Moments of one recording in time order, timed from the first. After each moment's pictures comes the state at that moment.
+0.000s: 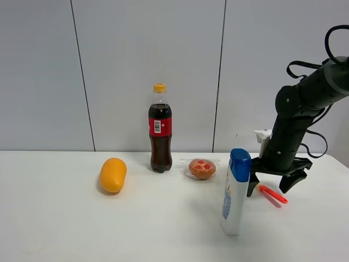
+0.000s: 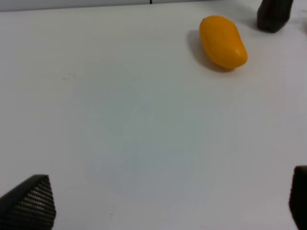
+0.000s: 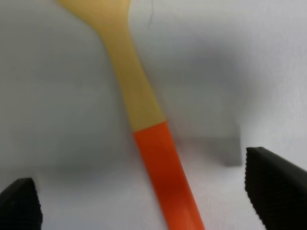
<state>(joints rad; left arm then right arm) 0.06 -0.01 -0.51 -0.14 1.06 0.12 0.18 2.14 -1.39 0.03 0.67 0.08</state>
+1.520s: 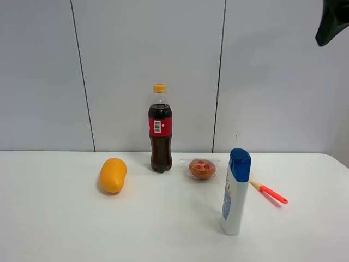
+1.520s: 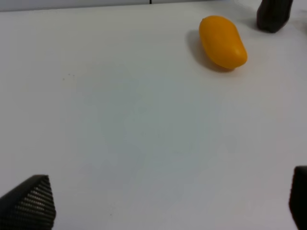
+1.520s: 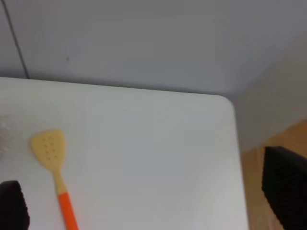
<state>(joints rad) 0.06 -0.01 -0.51 -0.14 1.06 0.12 0.16 1.32 -1.39 -0.23 0.84 0.08</state>
